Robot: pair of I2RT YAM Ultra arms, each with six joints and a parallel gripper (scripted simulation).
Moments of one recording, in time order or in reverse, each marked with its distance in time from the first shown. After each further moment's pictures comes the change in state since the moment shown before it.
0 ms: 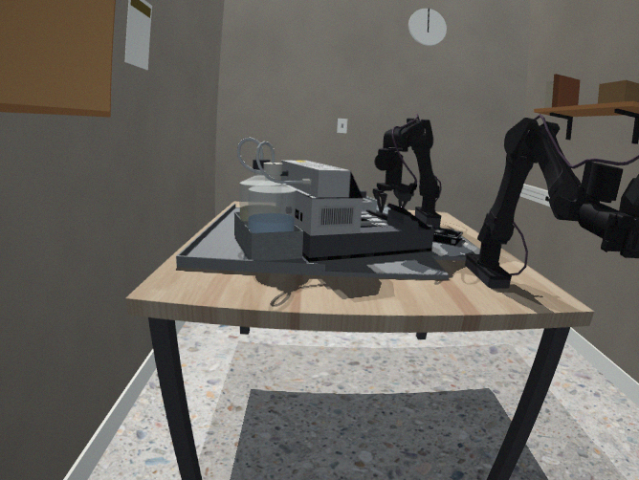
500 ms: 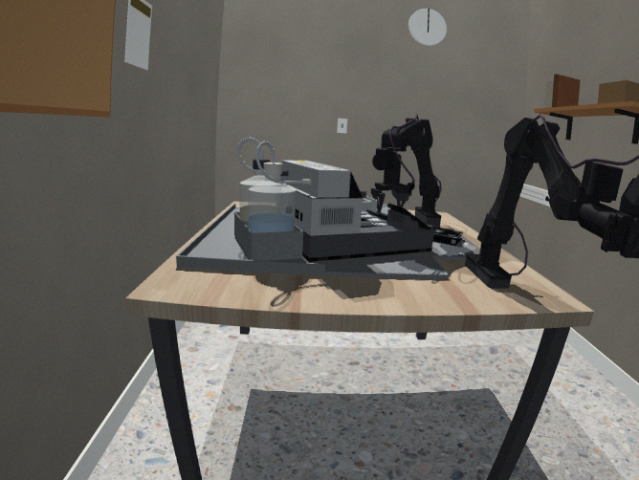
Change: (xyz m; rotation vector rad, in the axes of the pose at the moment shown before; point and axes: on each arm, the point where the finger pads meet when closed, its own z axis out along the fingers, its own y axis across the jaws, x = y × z) left arm 0.000 0.000 0.000 0.000 0.000 0.000; right arm 0.006 -0.004 0.000 0.001 0.000 0.016
